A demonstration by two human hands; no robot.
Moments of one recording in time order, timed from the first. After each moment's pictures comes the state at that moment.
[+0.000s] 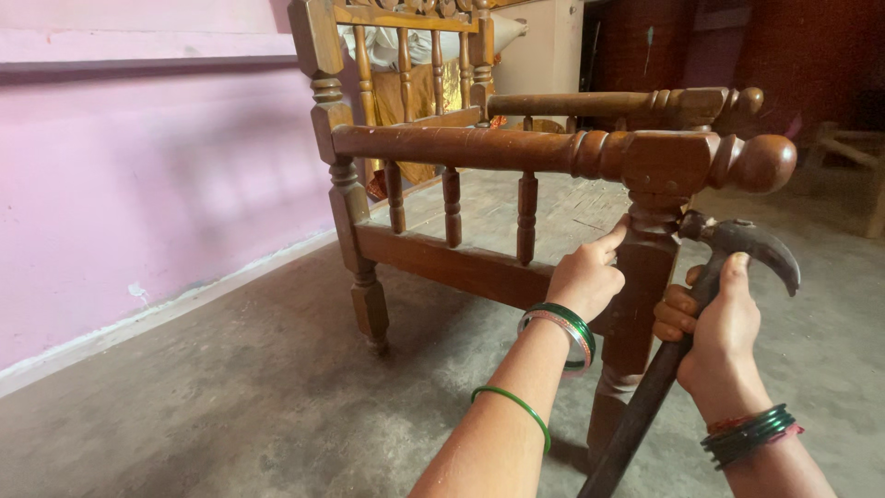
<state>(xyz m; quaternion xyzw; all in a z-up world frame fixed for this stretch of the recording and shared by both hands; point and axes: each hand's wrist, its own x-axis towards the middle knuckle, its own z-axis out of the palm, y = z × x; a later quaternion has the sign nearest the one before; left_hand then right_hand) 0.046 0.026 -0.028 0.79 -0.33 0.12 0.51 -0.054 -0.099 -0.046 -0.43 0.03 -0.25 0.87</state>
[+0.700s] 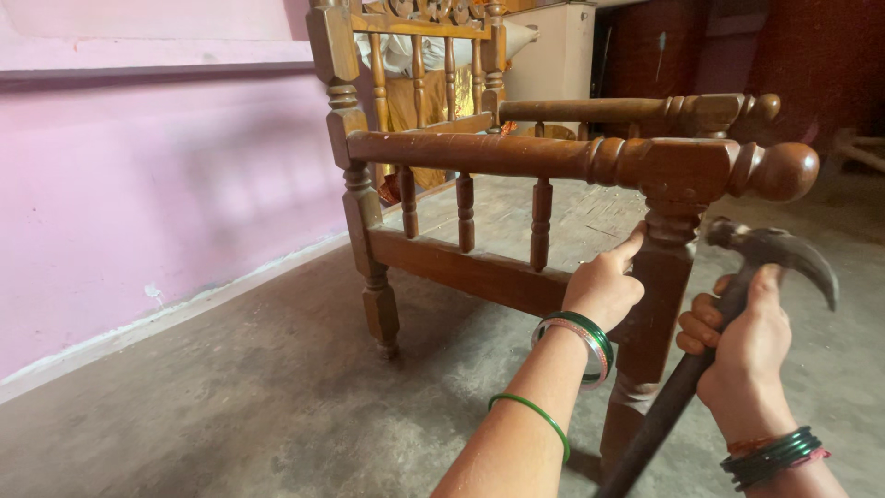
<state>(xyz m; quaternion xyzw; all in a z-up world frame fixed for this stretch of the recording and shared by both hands) 0.028 0.031 -0.019 0.82 -0.31 0.13 0.47 -0.061 -0.093 -0.045 -0.45 0.03 -0.30 0.84</state>
